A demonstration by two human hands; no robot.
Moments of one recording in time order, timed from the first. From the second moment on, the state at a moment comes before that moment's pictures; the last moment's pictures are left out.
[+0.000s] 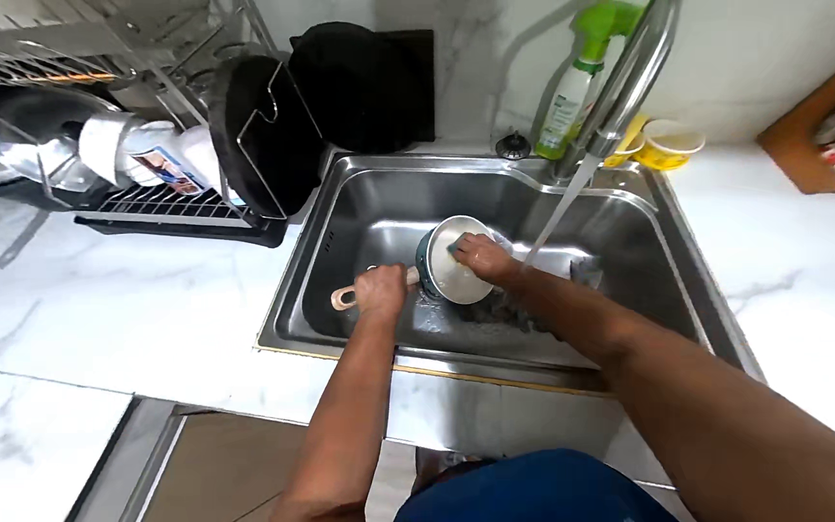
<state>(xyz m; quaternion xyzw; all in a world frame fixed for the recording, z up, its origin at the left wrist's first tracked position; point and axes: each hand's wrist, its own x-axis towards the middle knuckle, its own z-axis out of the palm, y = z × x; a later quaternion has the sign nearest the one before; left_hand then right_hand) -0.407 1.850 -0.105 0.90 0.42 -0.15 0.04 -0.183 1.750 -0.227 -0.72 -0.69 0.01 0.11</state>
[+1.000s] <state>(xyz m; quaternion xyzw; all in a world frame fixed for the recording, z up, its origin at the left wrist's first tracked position) -0.403 1.861 -0.104 0.89 0.39 -0.22 0.10 -0.244 1.765 -0.216 -0.77 -0.51 0.38 0.04</state>
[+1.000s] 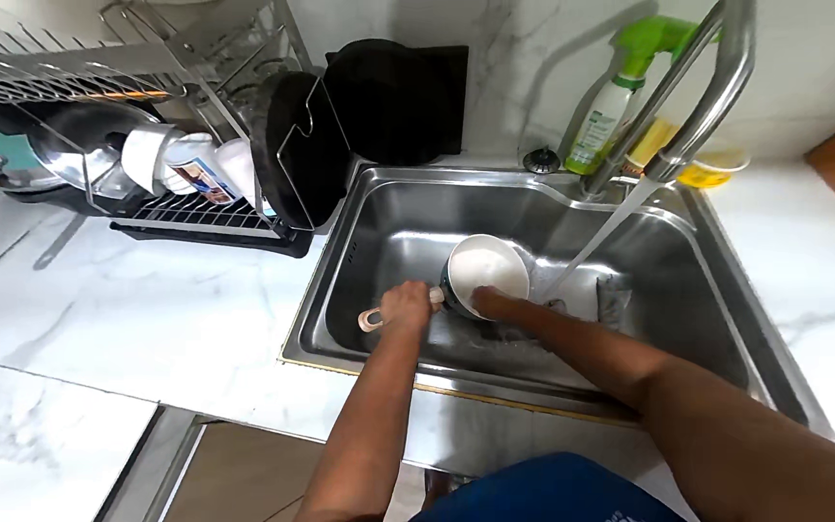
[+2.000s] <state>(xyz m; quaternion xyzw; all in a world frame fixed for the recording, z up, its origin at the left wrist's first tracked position) -0.404 1.847 -0.098 0.90 0.39 -0.18 0.06 -0.257 1.774 -0.200 -0.70 -0.35 0.47 0.41</state>
